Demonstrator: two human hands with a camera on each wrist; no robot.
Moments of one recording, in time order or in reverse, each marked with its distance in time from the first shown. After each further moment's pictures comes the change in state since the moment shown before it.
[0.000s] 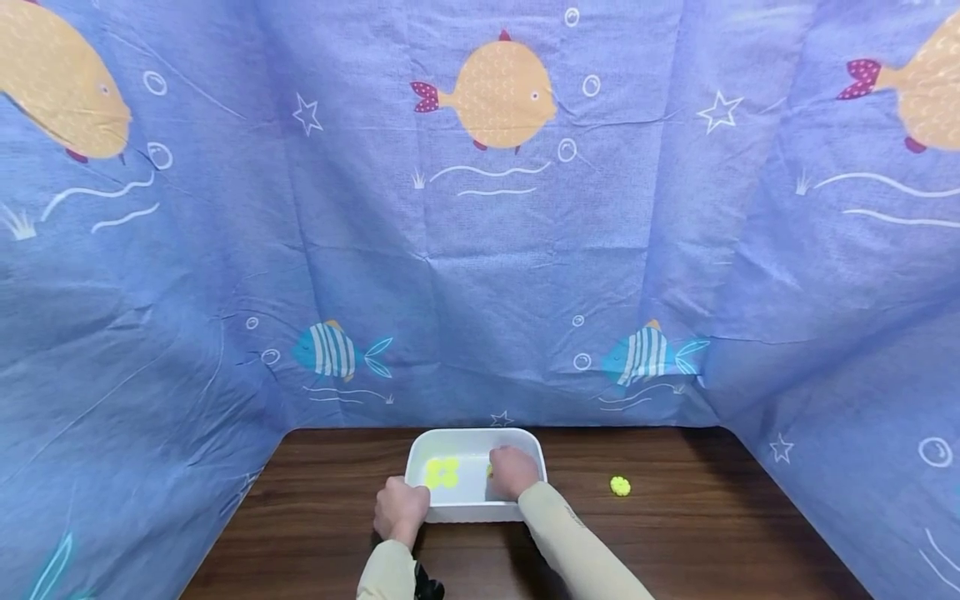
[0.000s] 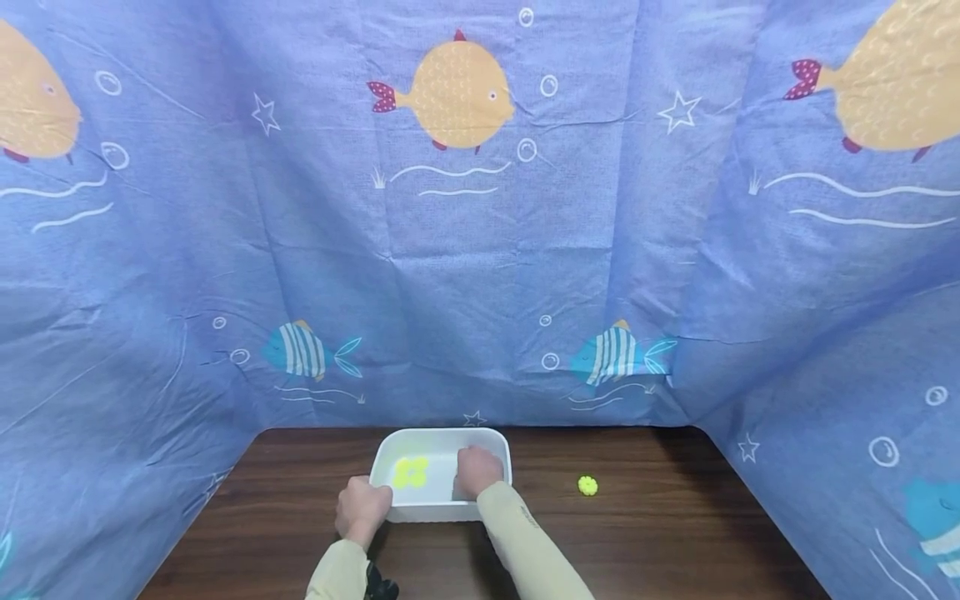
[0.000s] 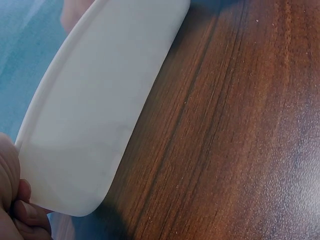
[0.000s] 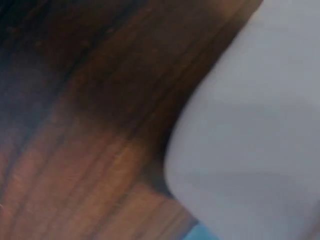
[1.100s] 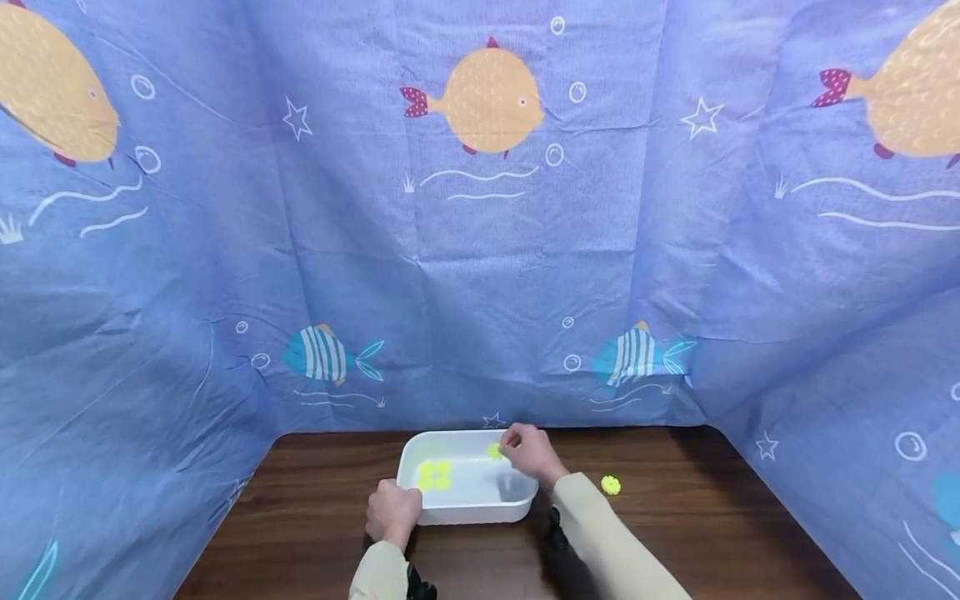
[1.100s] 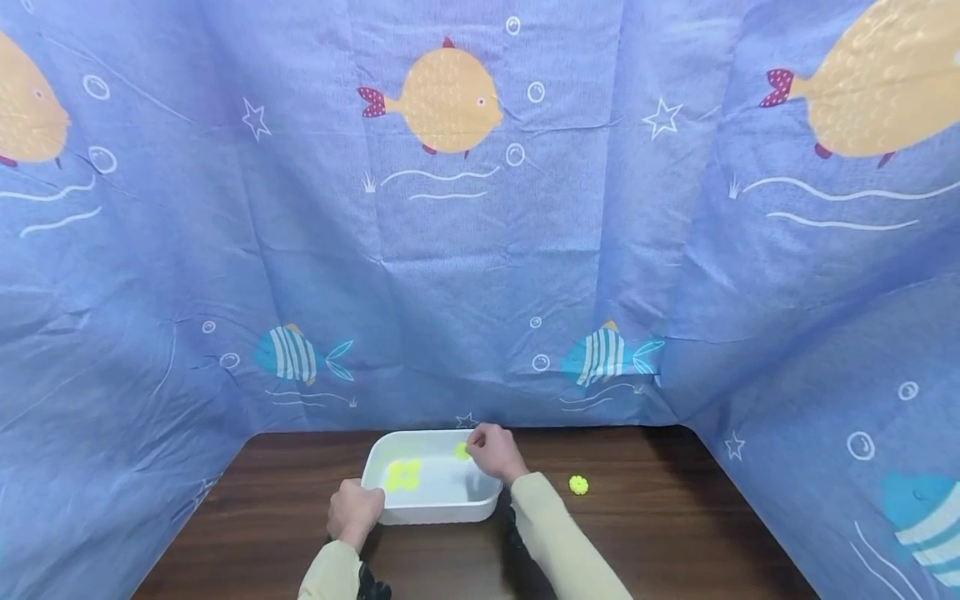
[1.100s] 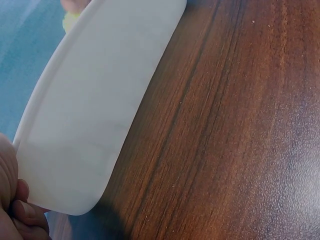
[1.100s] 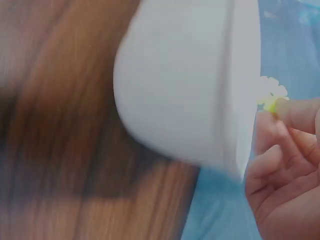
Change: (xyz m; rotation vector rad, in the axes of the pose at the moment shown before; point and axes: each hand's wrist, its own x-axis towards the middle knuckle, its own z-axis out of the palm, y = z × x) left_hand -0.001 0.002 0.000 -0.002 -0.021 -0.014; right_hand -0.009 0.044 -0.043 0.723 0.079 0.145
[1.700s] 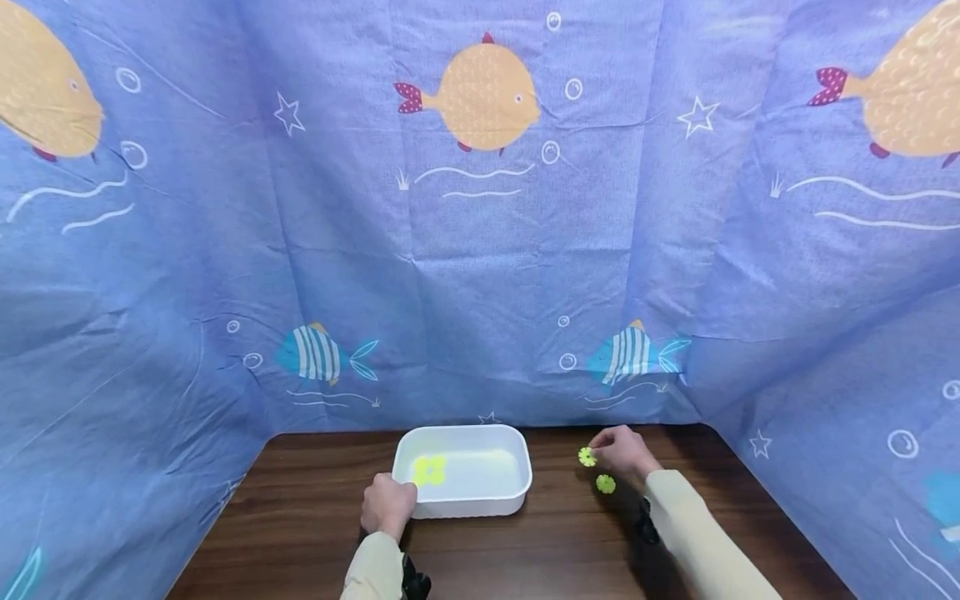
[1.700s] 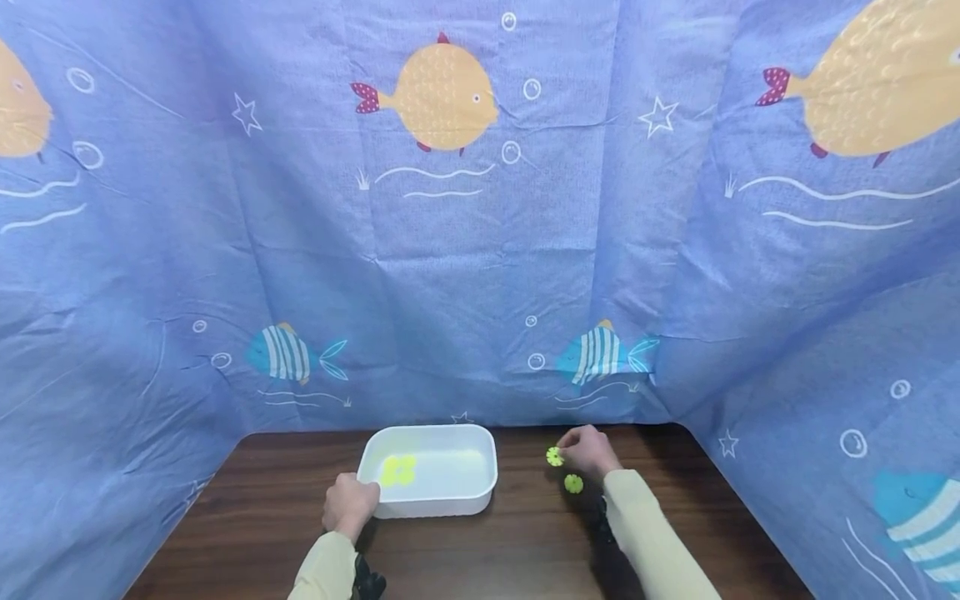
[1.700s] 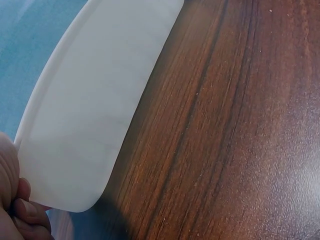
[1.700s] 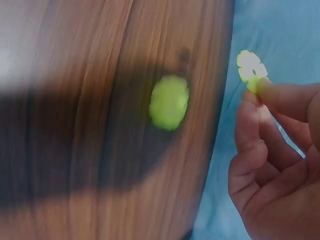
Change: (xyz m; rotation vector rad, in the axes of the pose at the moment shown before) left_hand 0.010 0.000 0.001 0.009 -0.004 0.055; right_hand -0.032 0.092 -0.122 -0.094 -0.011 0.286
